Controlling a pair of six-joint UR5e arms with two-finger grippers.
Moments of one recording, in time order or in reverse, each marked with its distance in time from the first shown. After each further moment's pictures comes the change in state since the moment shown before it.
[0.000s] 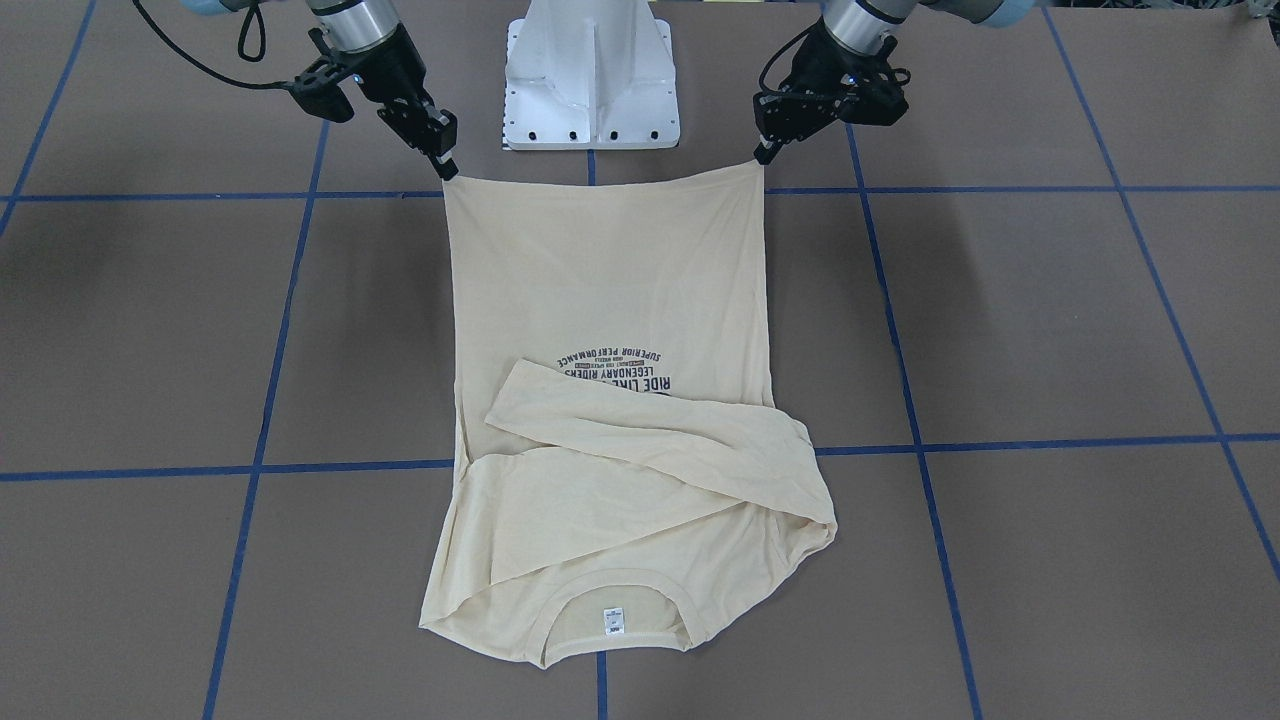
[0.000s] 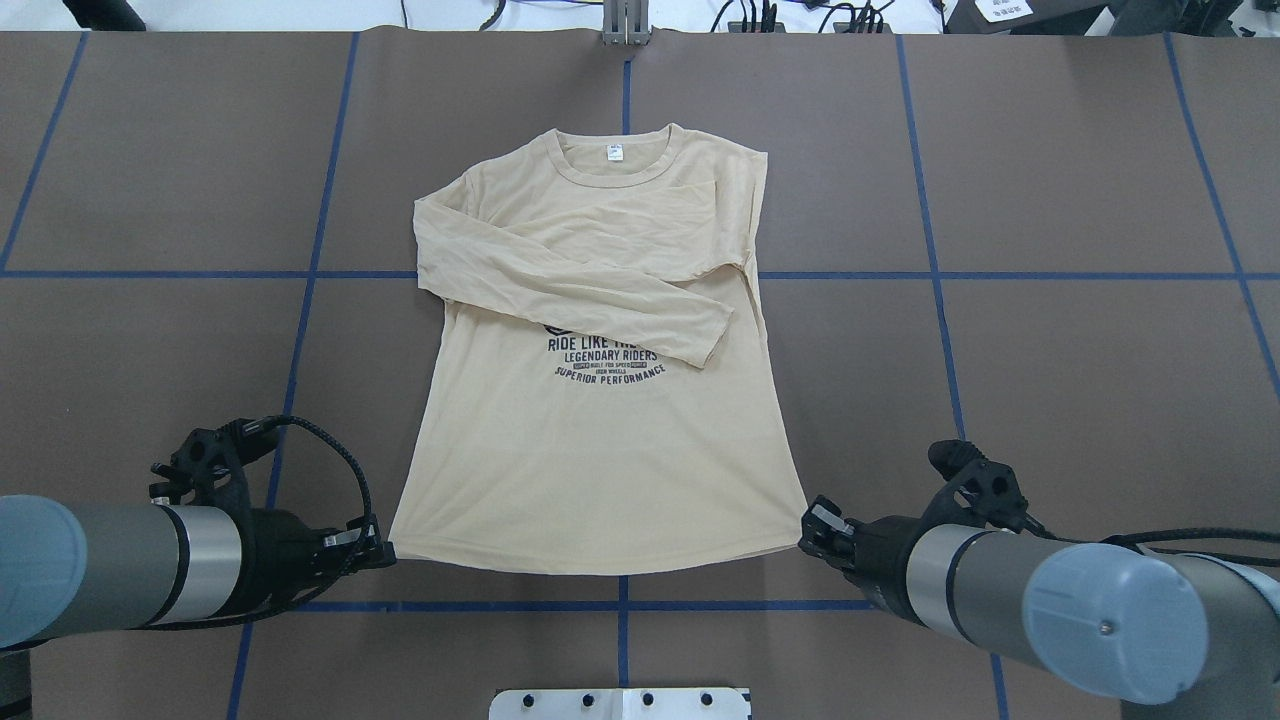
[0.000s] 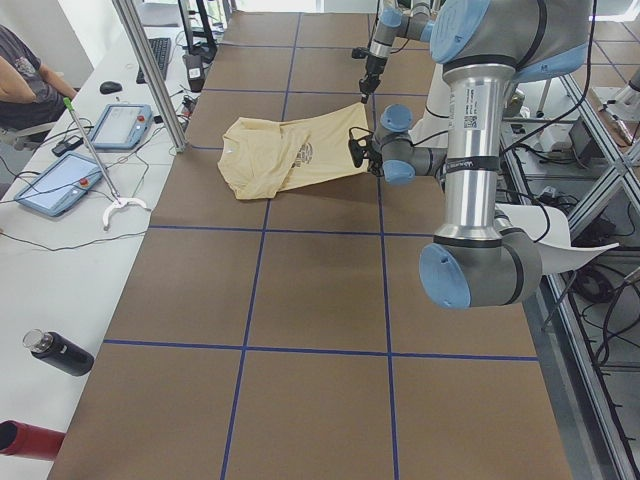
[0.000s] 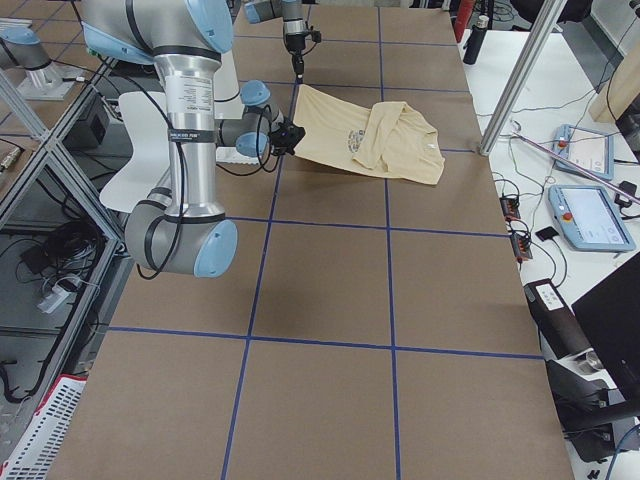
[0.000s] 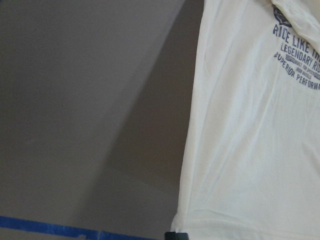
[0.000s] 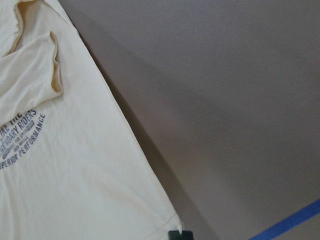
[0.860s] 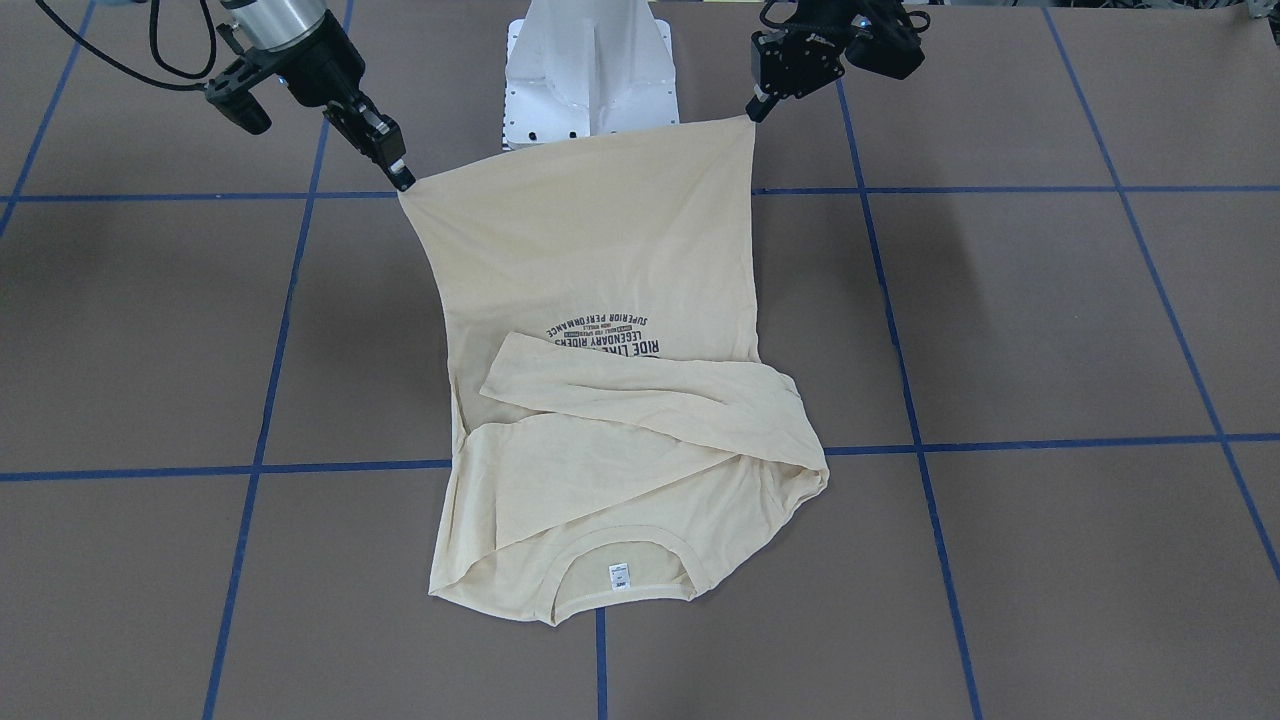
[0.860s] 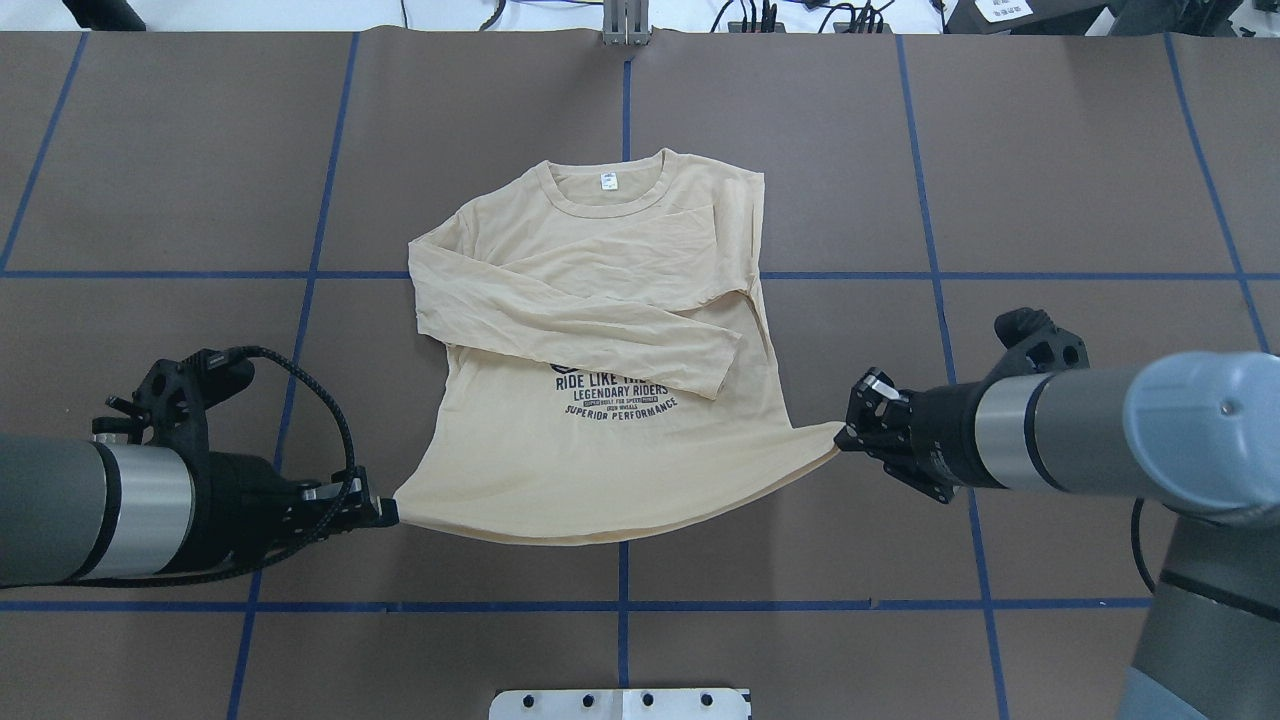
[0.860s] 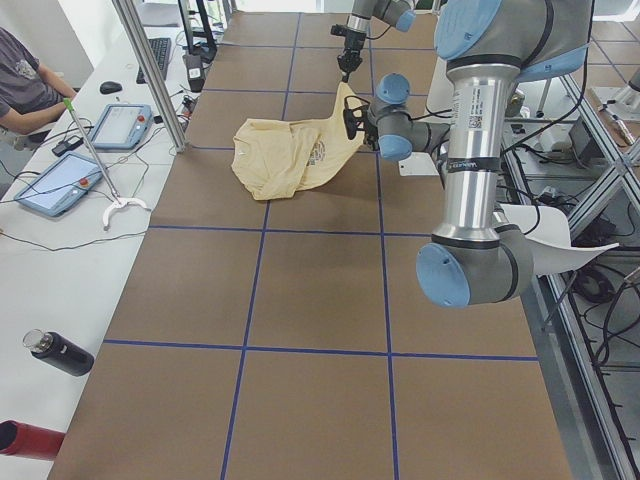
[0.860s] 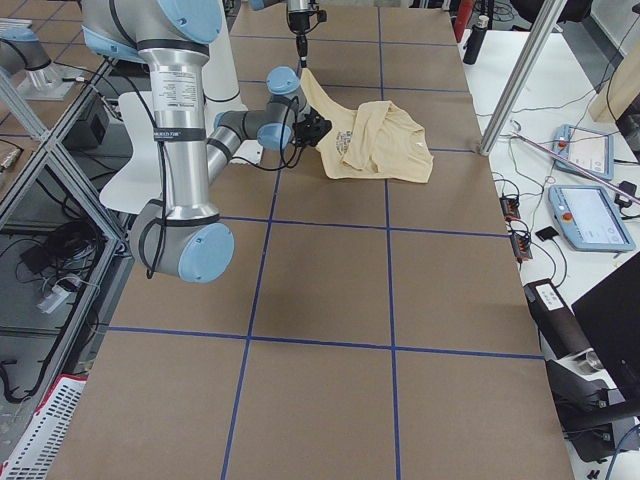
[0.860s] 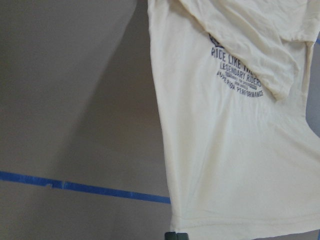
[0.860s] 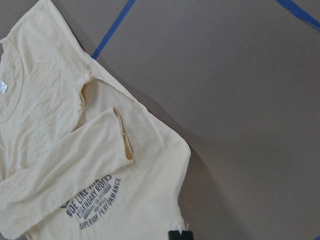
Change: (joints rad) left arm -0.153 -0.091 -0.064 0.079 -0.107 0.120; right arm 0.338 0.134 -0.059 -0.078 0.307 -0.043
